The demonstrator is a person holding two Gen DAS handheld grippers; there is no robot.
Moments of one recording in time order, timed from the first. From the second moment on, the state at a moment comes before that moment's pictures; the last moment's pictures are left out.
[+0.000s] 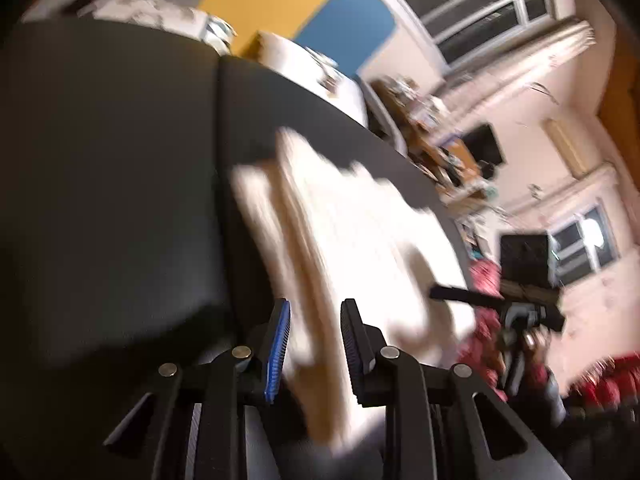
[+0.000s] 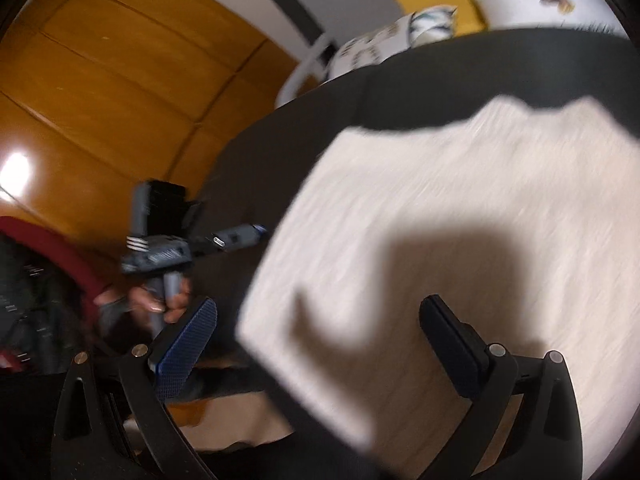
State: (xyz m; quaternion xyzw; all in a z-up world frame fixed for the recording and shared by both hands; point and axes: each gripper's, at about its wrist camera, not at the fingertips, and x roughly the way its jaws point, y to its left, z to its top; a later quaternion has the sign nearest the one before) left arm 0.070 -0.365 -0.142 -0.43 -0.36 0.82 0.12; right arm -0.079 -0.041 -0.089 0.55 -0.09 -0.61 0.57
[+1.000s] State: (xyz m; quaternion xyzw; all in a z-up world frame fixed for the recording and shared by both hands) left arm 0.104 -0.330 -0.127 -0.38 -0.30 0.86 0.13; right arm -0.061 -0.067 -0.089 0.56 -0.03 -0.66 0.50
